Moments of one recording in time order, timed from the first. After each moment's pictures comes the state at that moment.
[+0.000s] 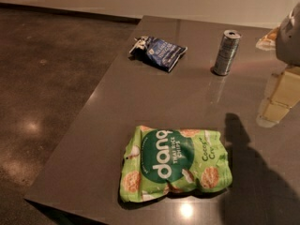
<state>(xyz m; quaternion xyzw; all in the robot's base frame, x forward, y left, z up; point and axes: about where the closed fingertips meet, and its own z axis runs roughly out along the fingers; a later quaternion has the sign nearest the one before) 0.438 -0.217 0.976 -0.60 0.78 -0.03 0.16</state>
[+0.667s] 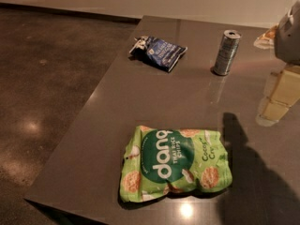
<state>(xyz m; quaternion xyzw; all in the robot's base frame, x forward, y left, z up) 0.440 -0.213 0.979 -0.61 0.77 -0.04 0.16</state>
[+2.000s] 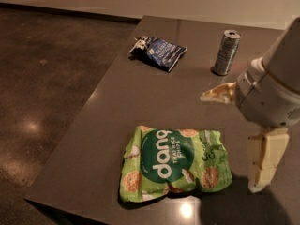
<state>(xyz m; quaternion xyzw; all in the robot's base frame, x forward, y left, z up) 0.355 -0.142 0.917 -0.78 0.60 0.08 0.12</state>
